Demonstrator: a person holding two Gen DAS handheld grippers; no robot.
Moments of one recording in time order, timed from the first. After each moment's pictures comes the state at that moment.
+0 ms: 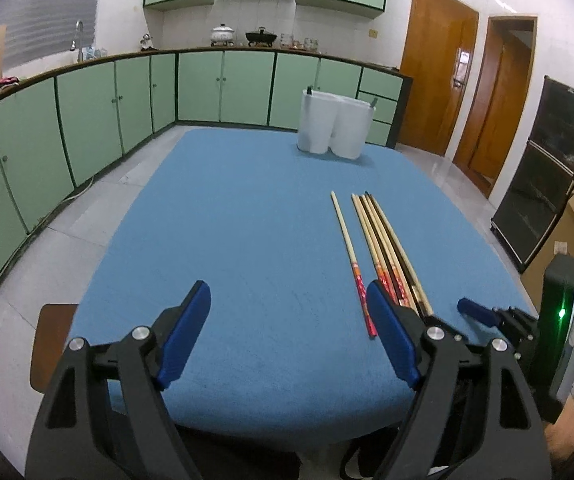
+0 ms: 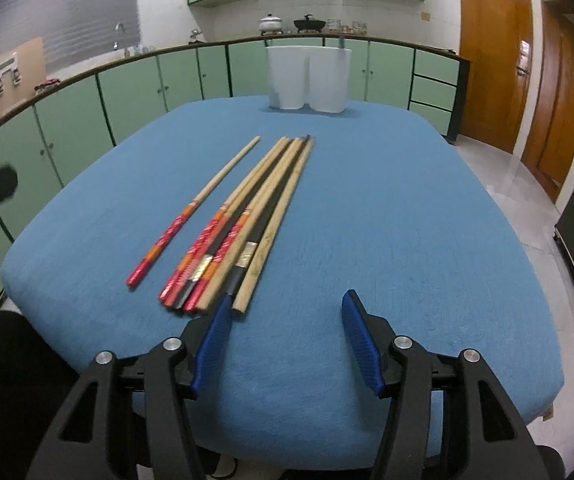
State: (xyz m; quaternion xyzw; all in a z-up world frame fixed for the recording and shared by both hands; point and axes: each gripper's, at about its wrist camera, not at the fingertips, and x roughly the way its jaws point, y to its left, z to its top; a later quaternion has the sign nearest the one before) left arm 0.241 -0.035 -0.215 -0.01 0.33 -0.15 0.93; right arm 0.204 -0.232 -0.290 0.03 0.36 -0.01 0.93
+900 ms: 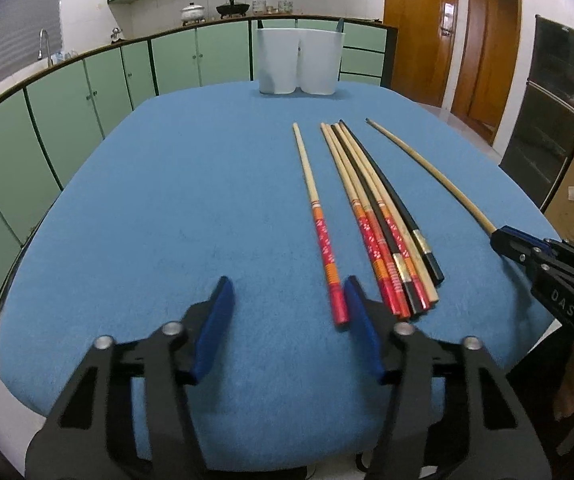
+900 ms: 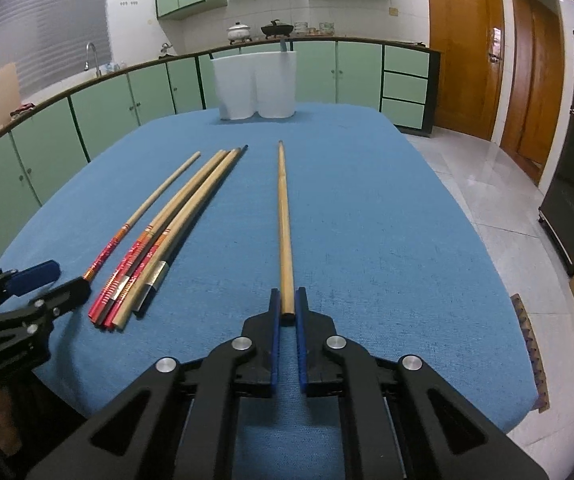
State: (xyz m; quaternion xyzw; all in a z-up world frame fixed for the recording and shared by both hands) left arm 0.266 -0.111 -0.286 0.07 0.37 -0.15 0.91; right arm 0.210 -0.281 -0.292 0.06 0.35 -0.04 0.94
